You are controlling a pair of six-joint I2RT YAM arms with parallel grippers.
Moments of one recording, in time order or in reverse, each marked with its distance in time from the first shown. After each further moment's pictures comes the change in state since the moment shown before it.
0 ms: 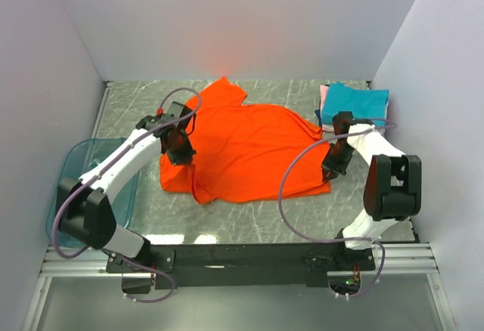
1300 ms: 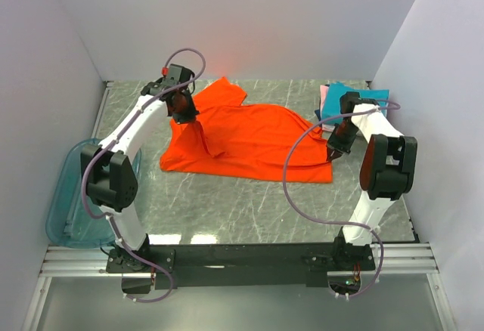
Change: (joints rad) left arm 0.115 0.369 0.460 0.122 0.017 0.212; right arm -0.067 0.243 0.338 -0.048 -0.012 -0.074
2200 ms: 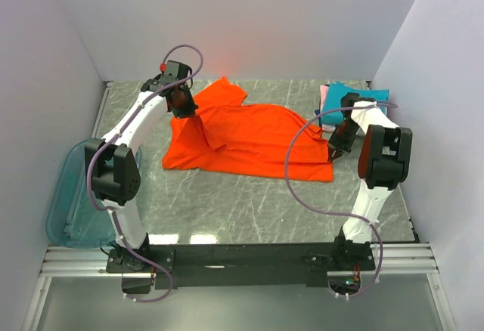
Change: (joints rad) left arm 0.043 0.051 0.042 0.065 0.021 -0.004; right arm -0.034 0.137 0.088 -0.010 0.001 -0.028
